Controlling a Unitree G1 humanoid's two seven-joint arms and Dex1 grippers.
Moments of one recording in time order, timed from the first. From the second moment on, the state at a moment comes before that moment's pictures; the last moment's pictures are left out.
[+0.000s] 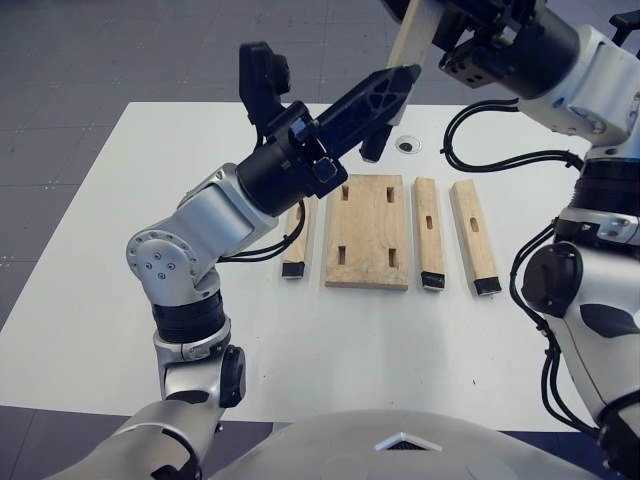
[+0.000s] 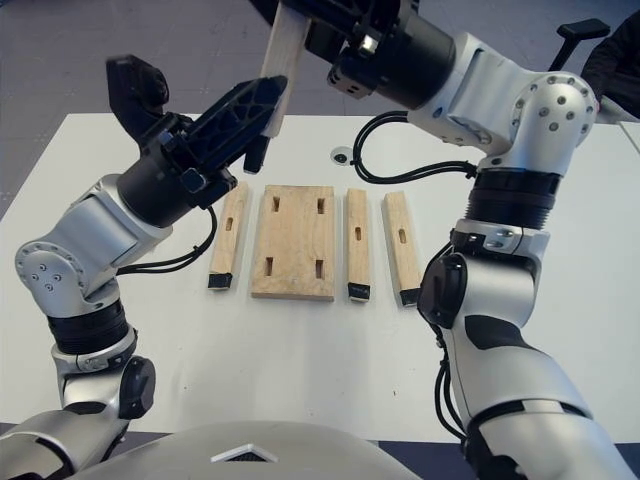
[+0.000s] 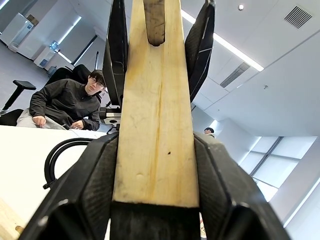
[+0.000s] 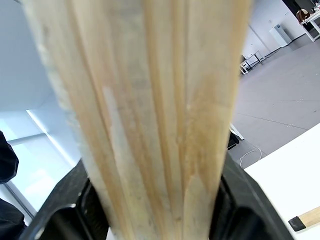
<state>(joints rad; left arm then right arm) -0.46 0.22 0.15 -0.39 -1.68 0.91 -0.02 -1.05 -0.32 -0.33 0.35 1.51 1.35 0.42</state>
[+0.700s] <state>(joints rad) -0.46 0.72 -0.27 -0.36 -0.82 0.81 -0.36 -0.95 -0.52 -0.11 0.46 0.91 1.00 1.12</state>
